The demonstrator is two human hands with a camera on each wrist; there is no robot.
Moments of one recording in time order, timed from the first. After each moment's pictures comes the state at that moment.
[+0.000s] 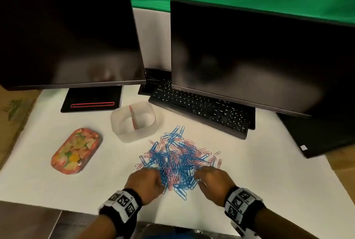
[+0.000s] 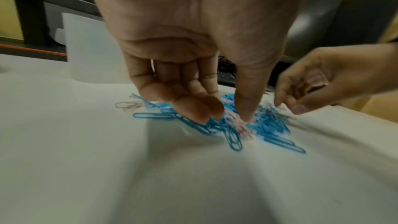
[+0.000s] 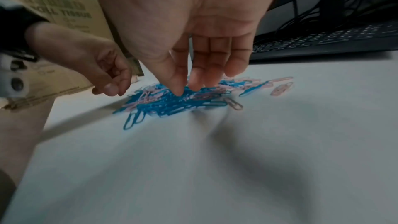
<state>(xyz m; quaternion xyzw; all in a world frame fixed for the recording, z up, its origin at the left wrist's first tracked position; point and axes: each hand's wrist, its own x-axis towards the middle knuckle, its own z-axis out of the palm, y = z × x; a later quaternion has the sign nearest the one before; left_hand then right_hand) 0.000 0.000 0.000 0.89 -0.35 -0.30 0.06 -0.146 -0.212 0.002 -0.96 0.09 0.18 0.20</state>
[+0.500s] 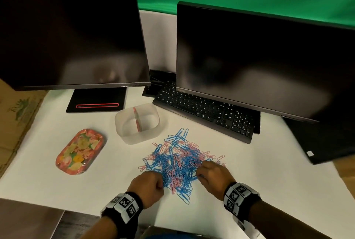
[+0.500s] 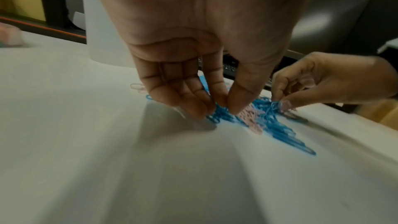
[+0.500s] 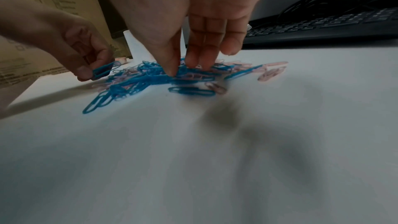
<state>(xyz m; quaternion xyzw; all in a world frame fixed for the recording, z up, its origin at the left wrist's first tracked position) 0.004 0.006 -0.012 0.87 -0.34 -0.33 0.12 -0.125 -0.223 -0.022 -0.98 0.03 0.06 0.18</state>
